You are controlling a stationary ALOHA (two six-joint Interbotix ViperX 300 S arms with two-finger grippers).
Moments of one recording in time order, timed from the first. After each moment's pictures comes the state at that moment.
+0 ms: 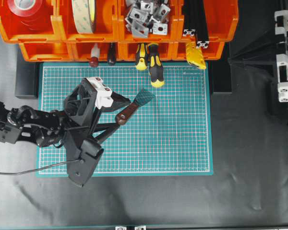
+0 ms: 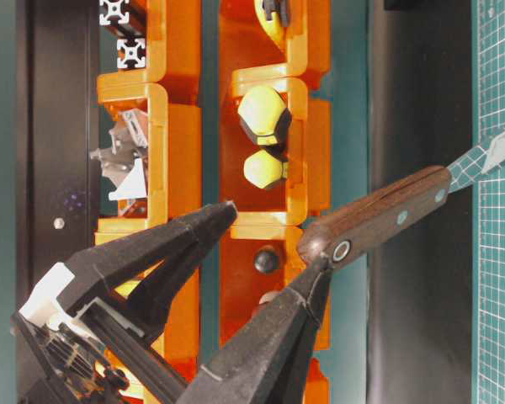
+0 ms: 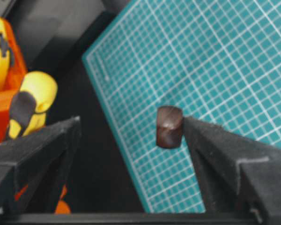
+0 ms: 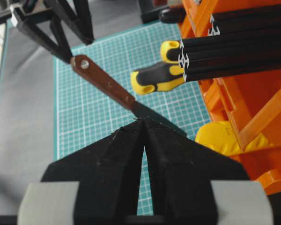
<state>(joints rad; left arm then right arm) -0.34 -0.11 0.49 1.00 0.53 -0.30 -0.05 -0.94 0.90 0.00 0.48 0.27</state>
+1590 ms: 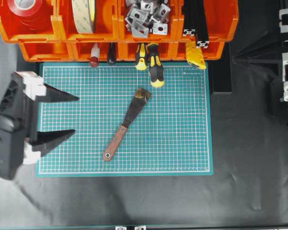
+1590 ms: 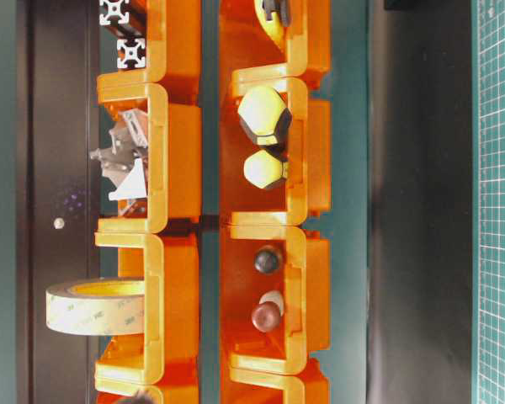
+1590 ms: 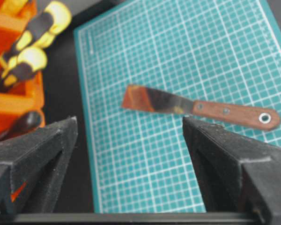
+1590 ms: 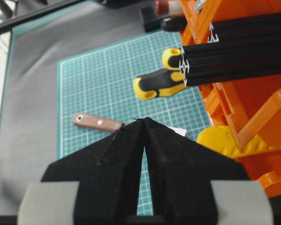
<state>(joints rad) -0.49 -0.48 0.72 0.99 0.66 -0.72 -0.05 -0.96 0.90 0.00 0.48 0.27</state>
